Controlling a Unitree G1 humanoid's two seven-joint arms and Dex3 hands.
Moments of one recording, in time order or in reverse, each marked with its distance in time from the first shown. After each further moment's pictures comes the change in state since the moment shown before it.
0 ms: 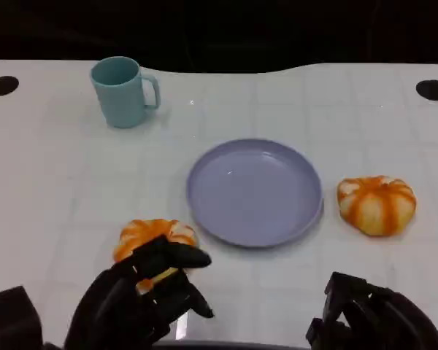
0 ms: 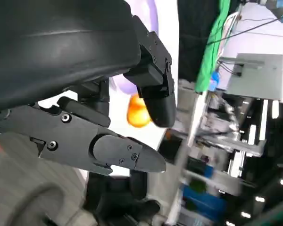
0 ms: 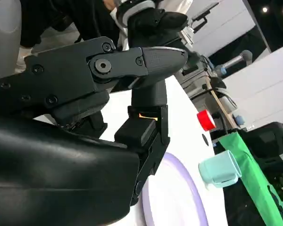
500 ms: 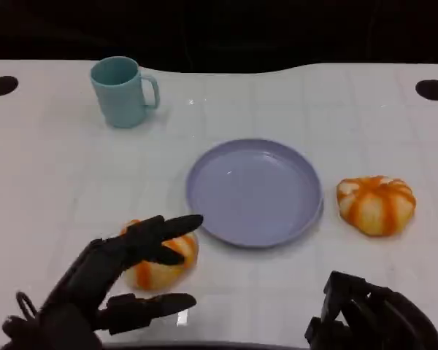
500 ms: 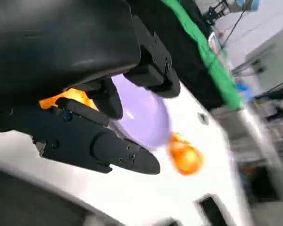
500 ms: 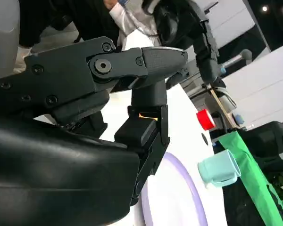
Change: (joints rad) left arm -0.019 0.192 -0.018 -0.176 0.611 -0.195 0.251; right arm 0.000 0.003 0.004 -0.005 0.000 0.001 -0.008
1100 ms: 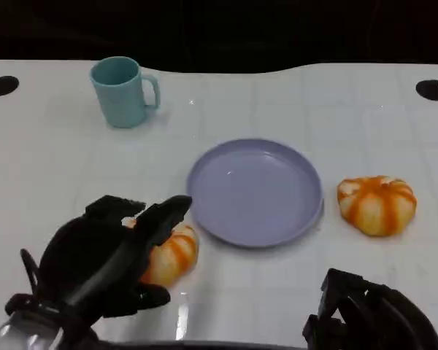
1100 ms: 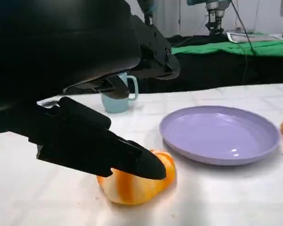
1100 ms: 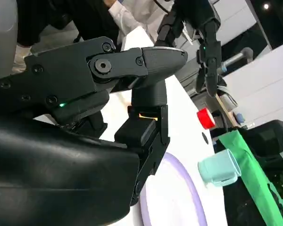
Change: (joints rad) left arm -0.059 0.096 -0.149 -0.161 0.745 0.170 0.117; right arm -0.003 0.002 0.008 -0.020 -0.002 0.018 -0.027
